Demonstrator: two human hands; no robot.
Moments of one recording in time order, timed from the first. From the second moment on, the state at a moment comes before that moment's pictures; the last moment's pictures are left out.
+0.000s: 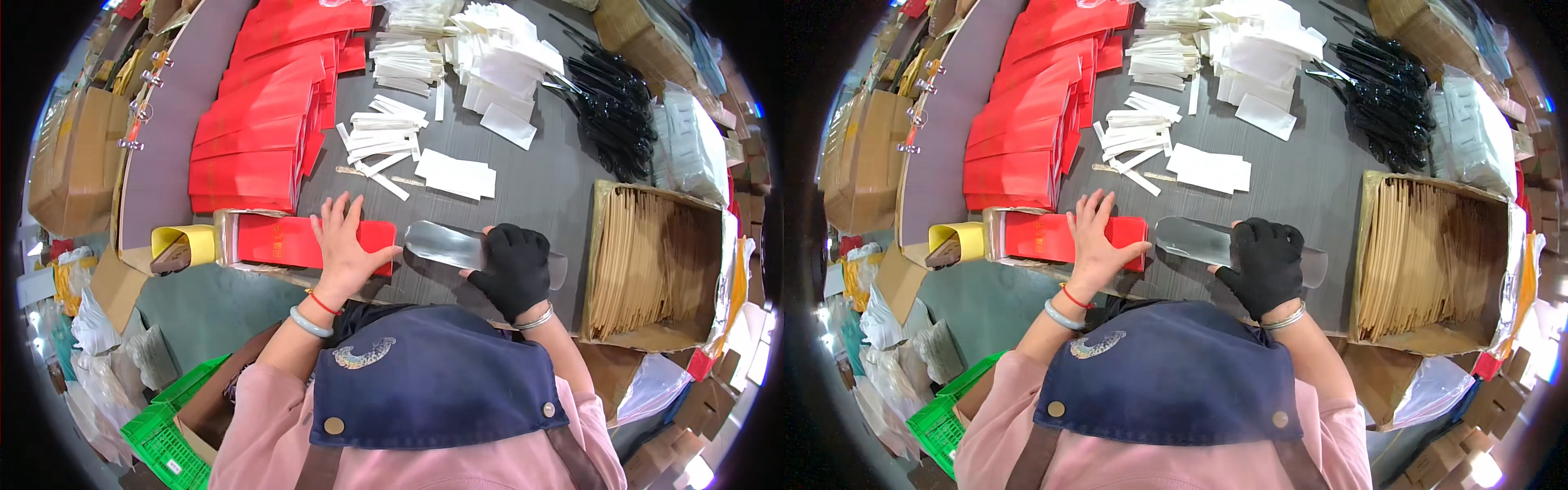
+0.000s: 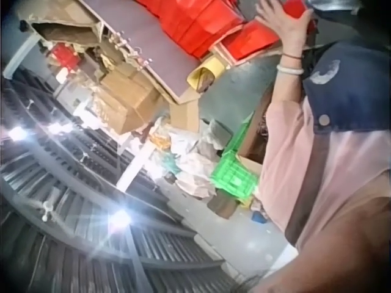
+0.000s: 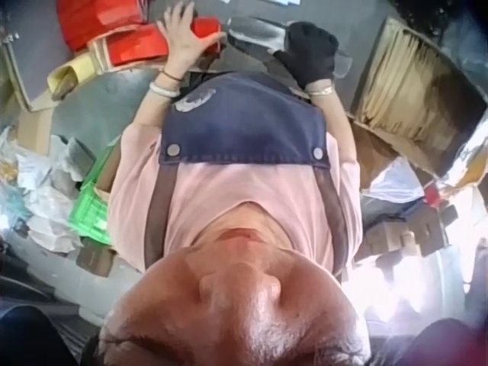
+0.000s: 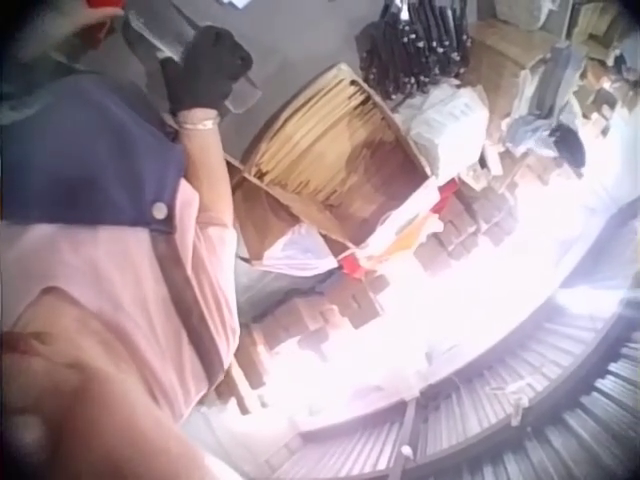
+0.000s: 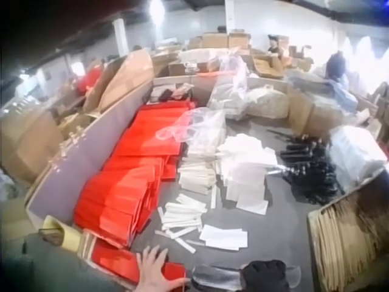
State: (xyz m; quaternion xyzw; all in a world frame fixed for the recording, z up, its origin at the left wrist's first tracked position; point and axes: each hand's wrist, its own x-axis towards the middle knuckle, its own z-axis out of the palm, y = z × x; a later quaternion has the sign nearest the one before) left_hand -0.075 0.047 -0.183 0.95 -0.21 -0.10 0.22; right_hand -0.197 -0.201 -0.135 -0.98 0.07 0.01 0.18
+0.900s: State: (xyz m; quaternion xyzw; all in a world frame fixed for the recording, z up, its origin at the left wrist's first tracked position) left_hand 0.009 -0.020 -0.190 0.90 -0.38 0.09 0.18; right_hand -0.377 -0.408 -0.176 -0.81 0.56 -0.12 0.11
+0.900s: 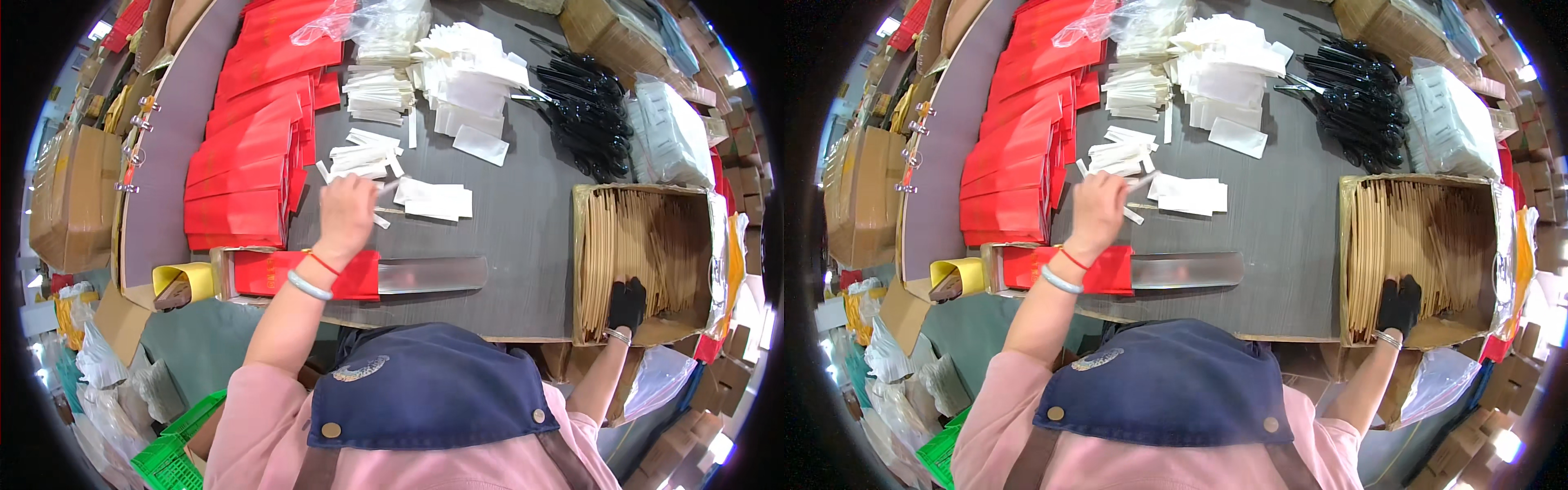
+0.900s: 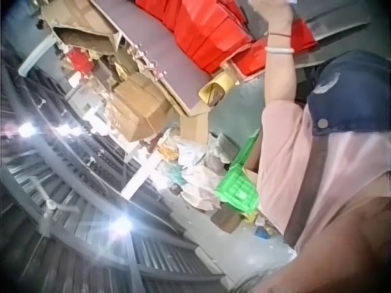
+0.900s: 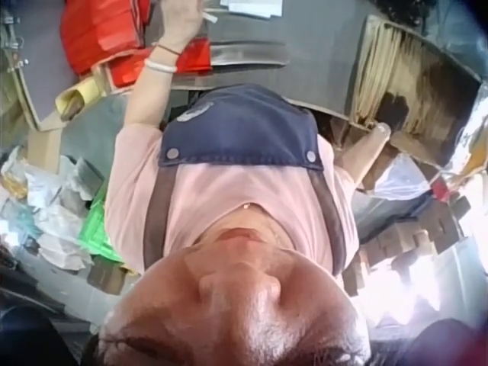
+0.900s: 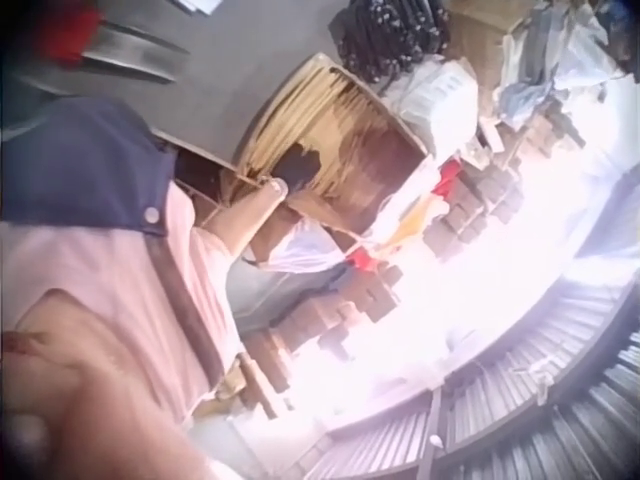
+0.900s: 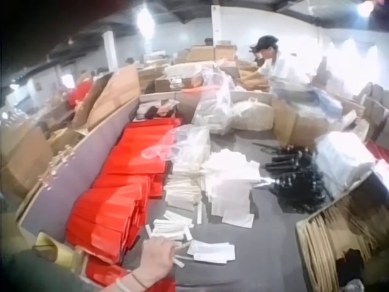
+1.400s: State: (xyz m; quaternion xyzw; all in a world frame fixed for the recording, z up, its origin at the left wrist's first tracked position) left_hand -0.011 -0.069 -0.199 0.86 -0.43 0.00 0.29; right_hand -0.383 -0.431 -0.186 -0.85 0.52 0.00 0.06
